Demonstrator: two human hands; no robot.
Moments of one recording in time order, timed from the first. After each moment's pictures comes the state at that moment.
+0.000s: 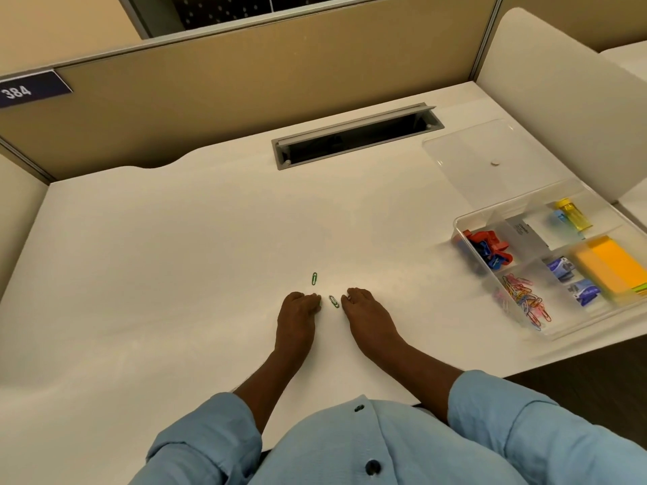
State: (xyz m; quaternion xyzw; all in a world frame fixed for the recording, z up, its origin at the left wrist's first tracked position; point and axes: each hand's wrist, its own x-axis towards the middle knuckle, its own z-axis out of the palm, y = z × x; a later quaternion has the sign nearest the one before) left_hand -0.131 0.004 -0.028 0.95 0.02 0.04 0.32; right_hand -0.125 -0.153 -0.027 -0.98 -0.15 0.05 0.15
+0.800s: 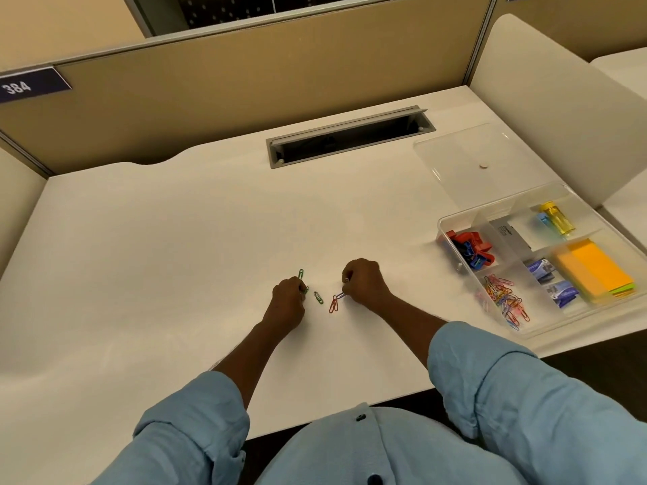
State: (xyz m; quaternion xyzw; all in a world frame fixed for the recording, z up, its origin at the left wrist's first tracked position) left_hand -0.098 -0.004 -0.018 0.95 0.06 -0.10 0.28; right_hand -0.063 -0.183 0.006 -0.92 -0.02 0.14 0.36
